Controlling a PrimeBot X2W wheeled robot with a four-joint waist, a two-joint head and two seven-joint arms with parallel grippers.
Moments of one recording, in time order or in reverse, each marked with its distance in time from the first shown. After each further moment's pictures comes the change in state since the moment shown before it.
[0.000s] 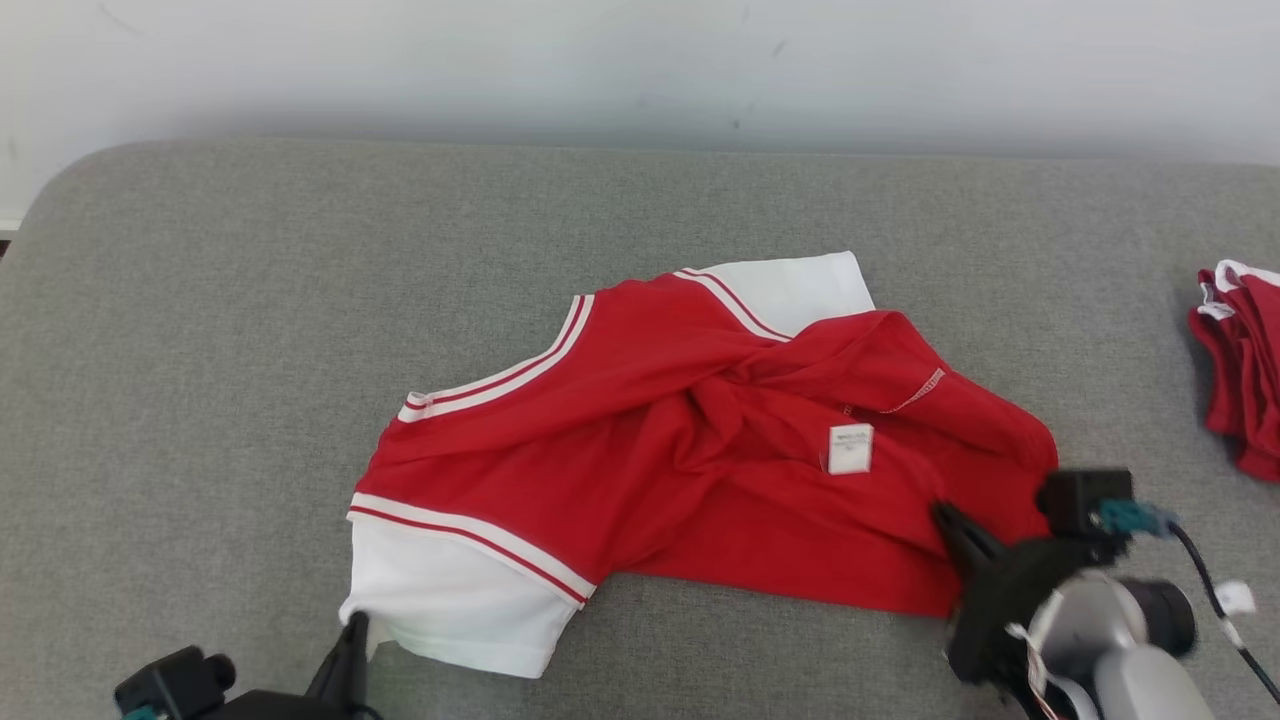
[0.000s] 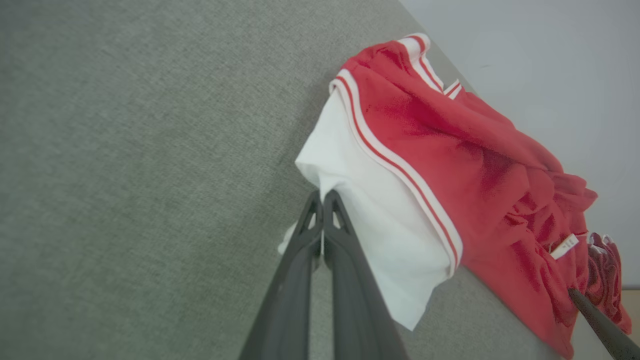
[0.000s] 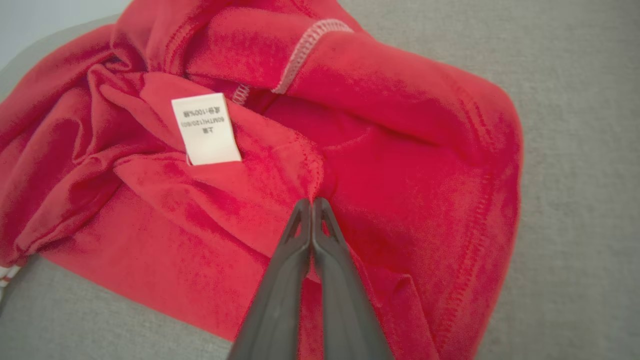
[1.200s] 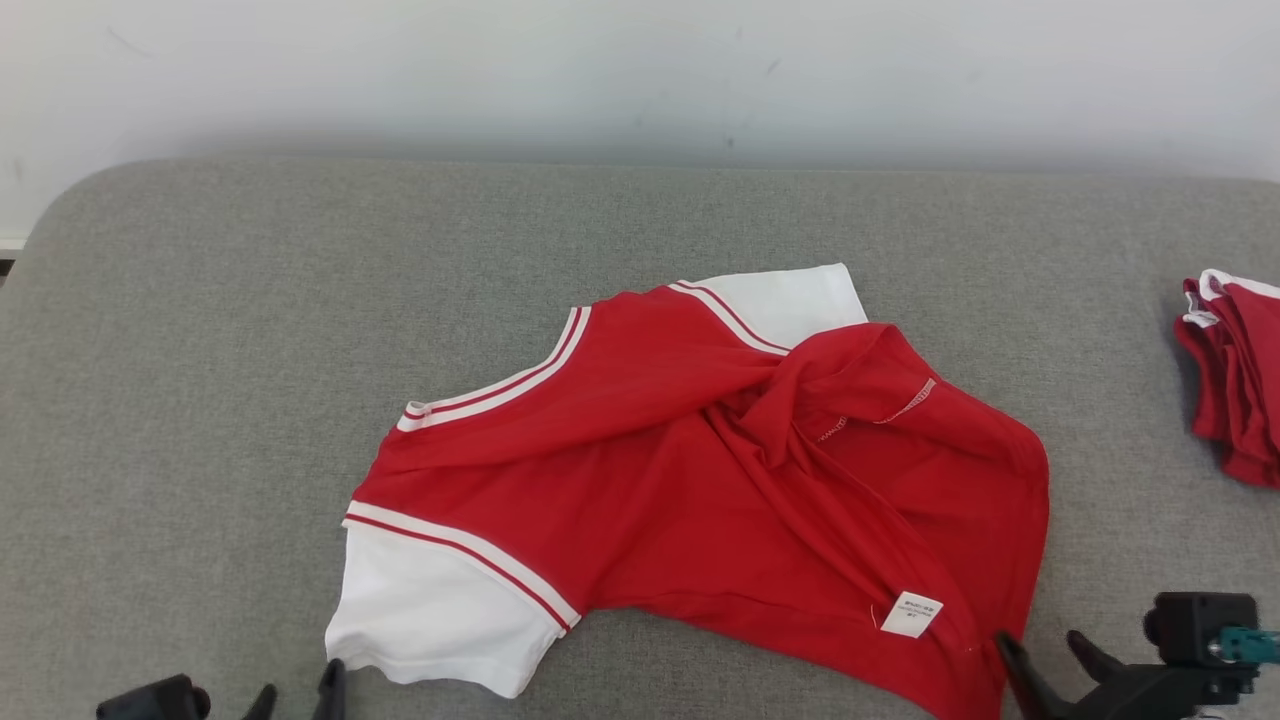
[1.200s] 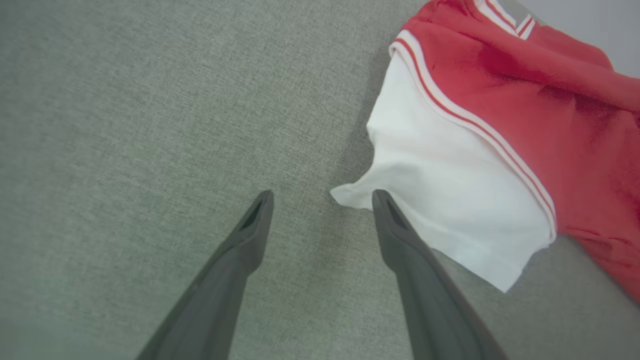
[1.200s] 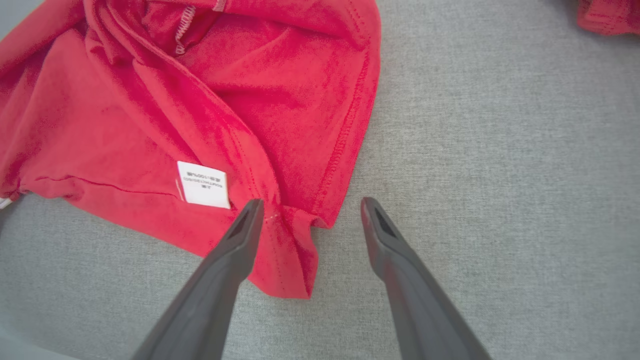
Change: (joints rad) left arm 0.061 0.140 -0.023 0.031 0.110 0.034 0.027; right arm 0.434 0.051 -0.183 -0.527 -0.012 0.000 0.290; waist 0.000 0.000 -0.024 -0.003
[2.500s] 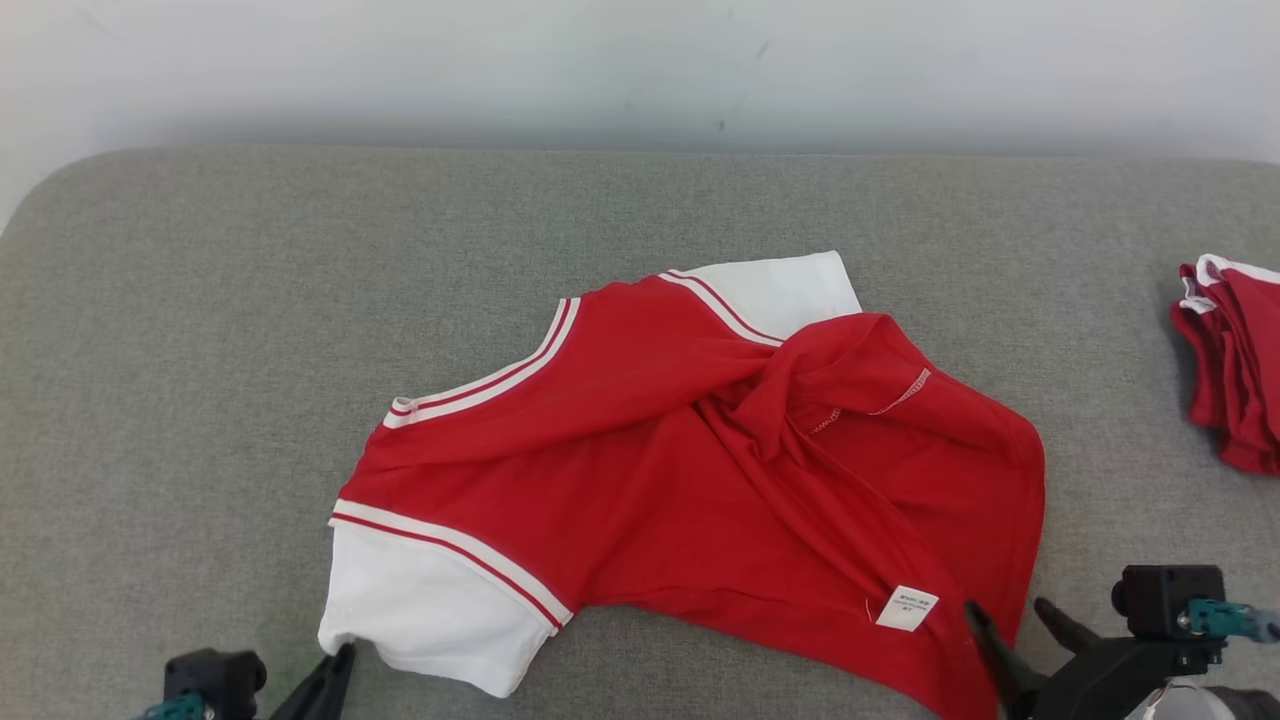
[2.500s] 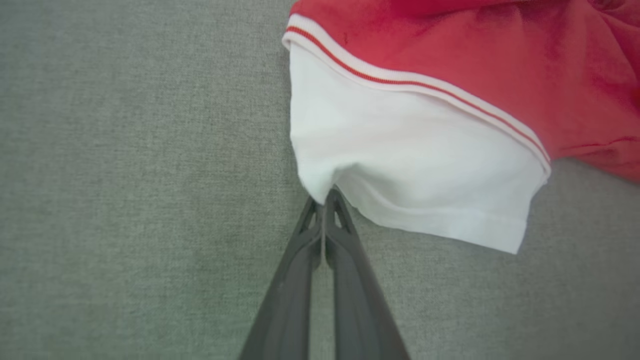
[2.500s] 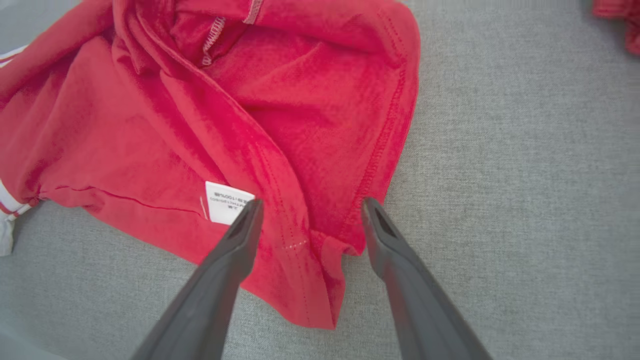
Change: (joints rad) left arm -0.130 0.123 -0.161 0.139 0.144 -0.207 -0.082; right arm -0.054 -0.013 0.068 0.040 0.010 0.000 -0.033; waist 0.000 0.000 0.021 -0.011
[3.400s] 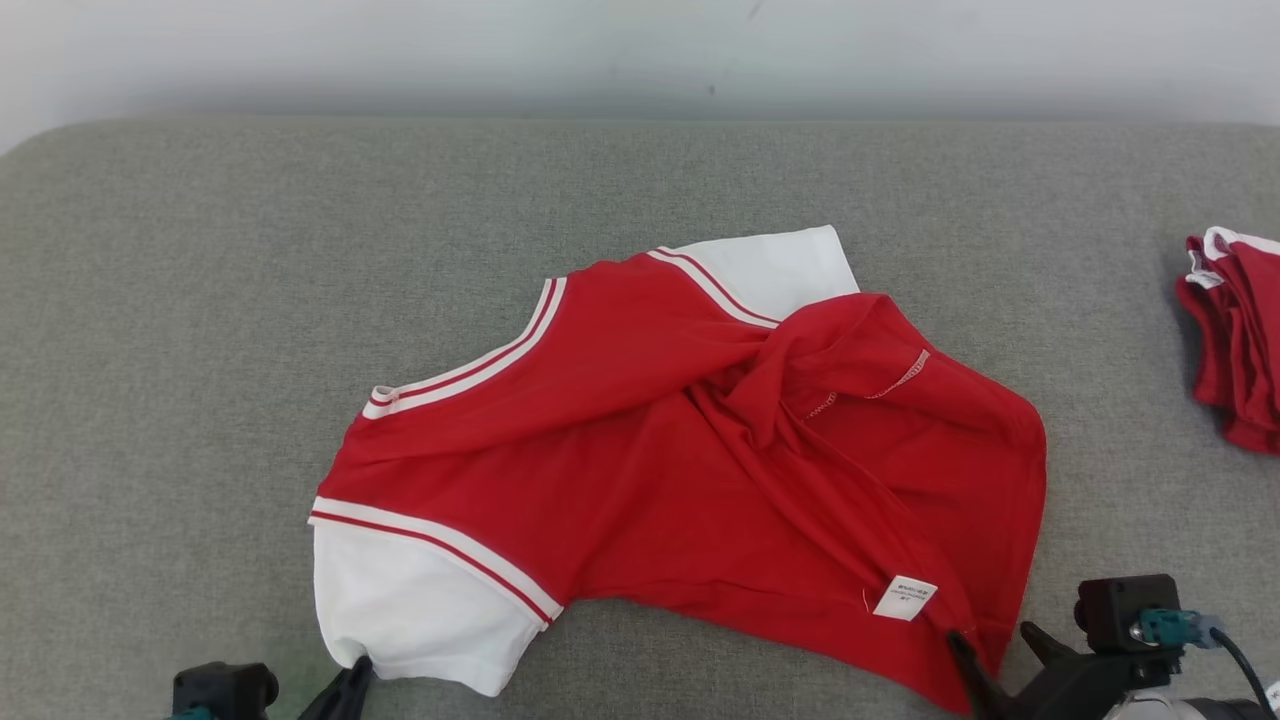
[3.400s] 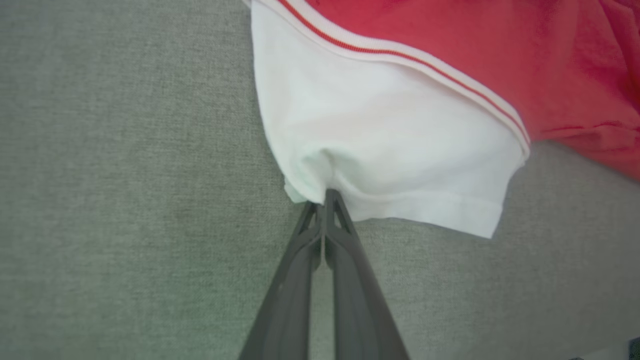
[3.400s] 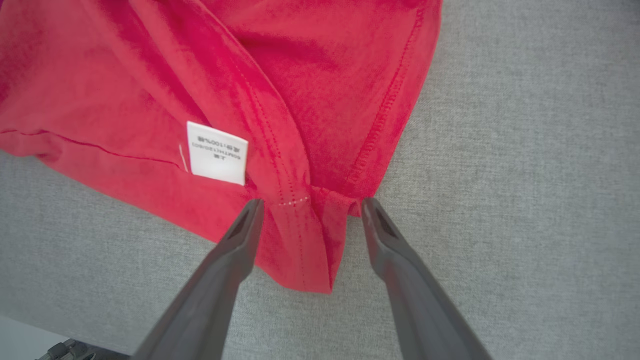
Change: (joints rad) left arm 0.073 0.007 0.002 -0.129 -0.031 0.066 0.050; right arm 0.034 0.031 0.025 -0.070 -0.124 0.000 0.101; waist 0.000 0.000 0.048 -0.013
